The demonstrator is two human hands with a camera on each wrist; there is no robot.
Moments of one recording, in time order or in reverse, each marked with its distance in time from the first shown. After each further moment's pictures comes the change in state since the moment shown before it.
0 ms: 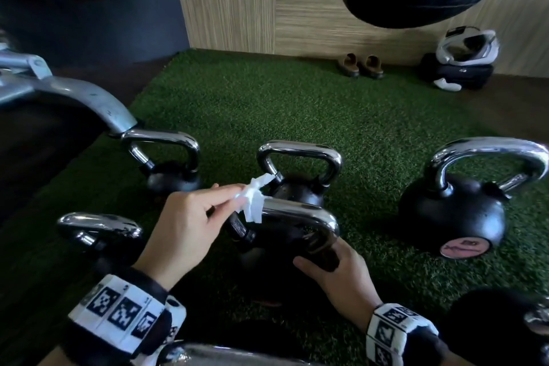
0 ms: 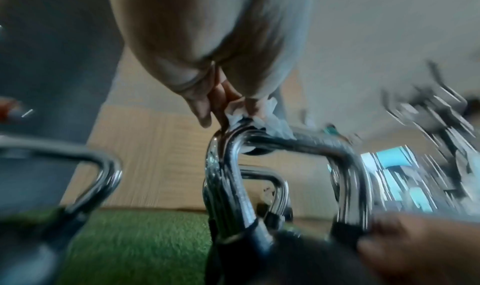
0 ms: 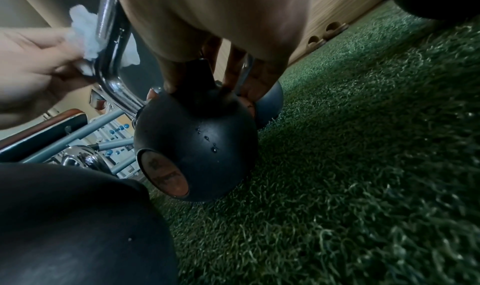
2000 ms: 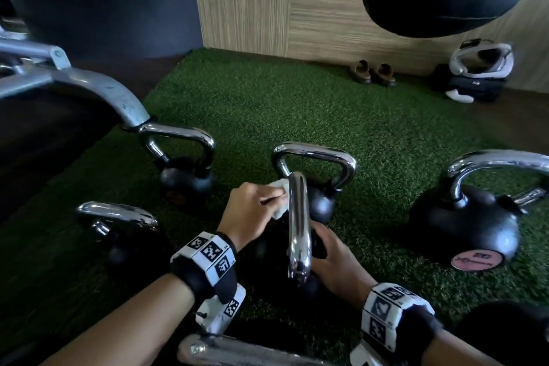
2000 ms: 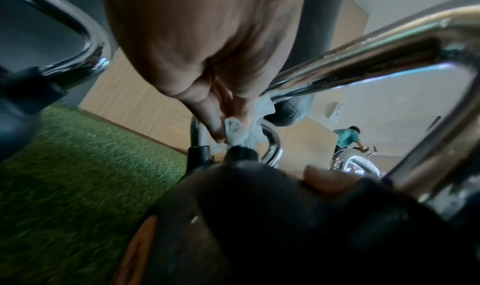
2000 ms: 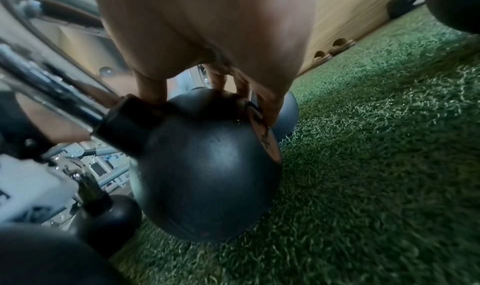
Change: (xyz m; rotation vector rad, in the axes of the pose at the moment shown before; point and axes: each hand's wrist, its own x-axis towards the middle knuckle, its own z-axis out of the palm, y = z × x) left_hand 0.020 -0.039 0.075 -0.201 -0.159 -0.407; right_hand 0.031 -0.015 0.016 -0.069 -0.253 -0.141
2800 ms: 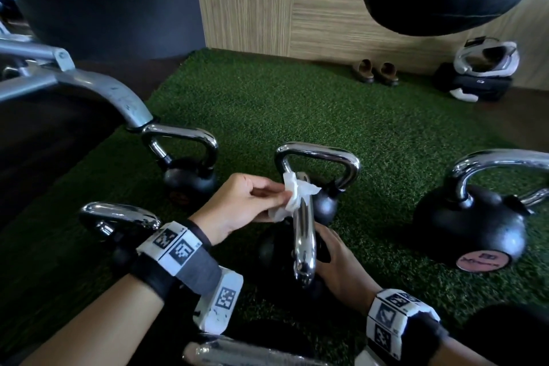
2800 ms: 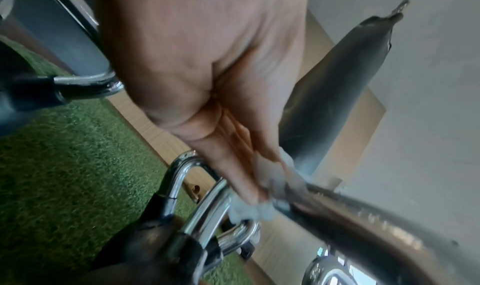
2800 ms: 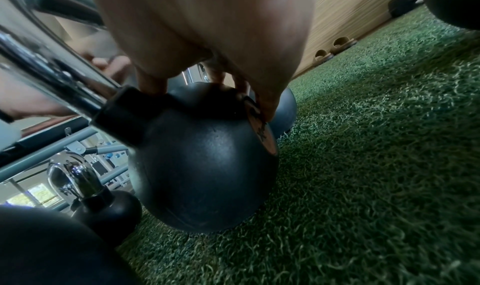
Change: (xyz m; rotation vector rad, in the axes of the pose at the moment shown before) left_hand -0.006 0.042 -0.038 -0.529 -0.262 -0.287; right_hand -0.001 0.011 0.004 0.000 0.013 -0.035
